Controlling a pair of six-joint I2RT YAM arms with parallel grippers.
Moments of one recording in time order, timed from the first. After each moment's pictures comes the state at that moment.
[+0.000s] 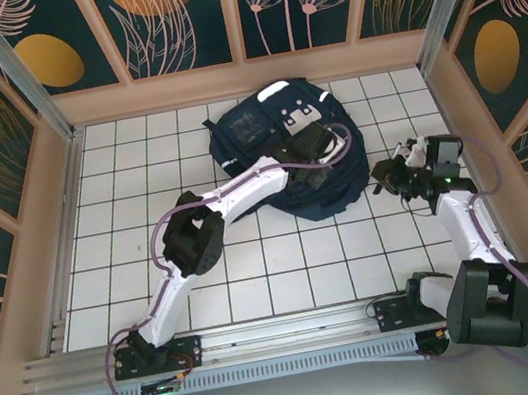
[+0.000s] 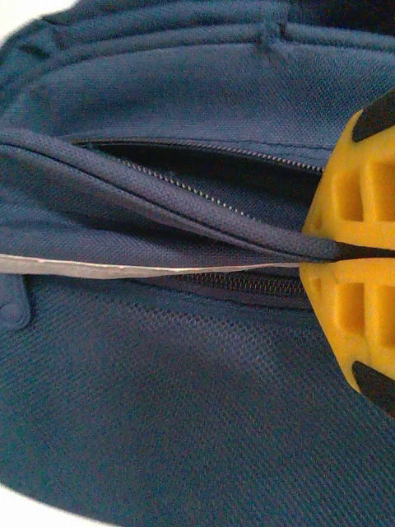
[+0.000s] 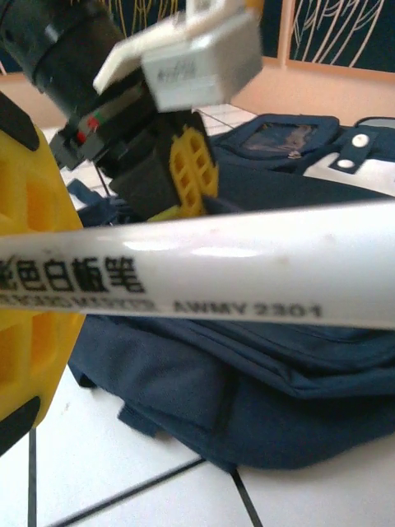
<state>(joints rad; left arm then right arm) -0.90 2.35 2.07 -0.63 -0.14 0.08 -0.19 1.10 0.64 -0.35 -0.73 0.65</state>
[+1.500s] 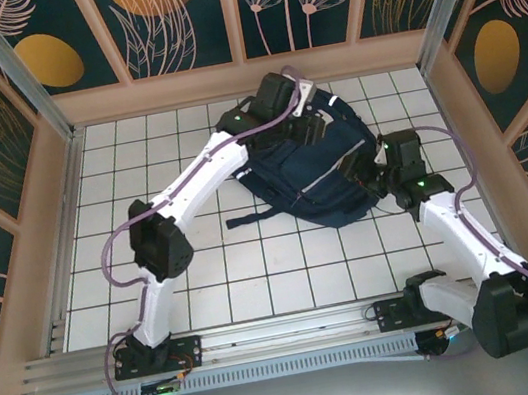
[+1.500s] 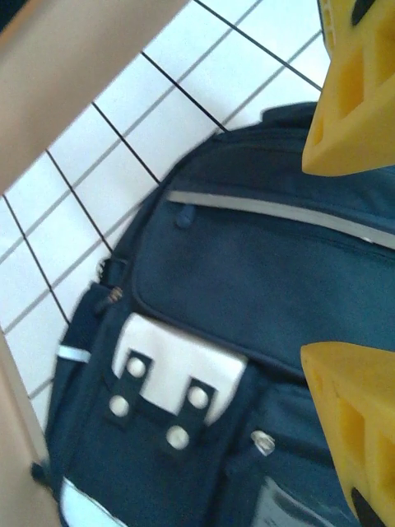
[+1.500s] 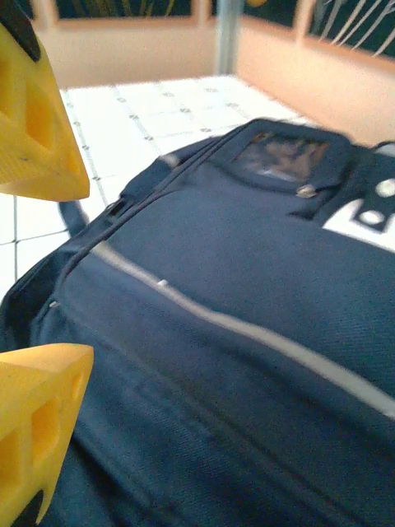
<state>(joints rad) -0.77 2.12 2.12 -0.70 0.12 -0.23 0.18 1.05 0.70 -0.36 -0.35 0.80</state>
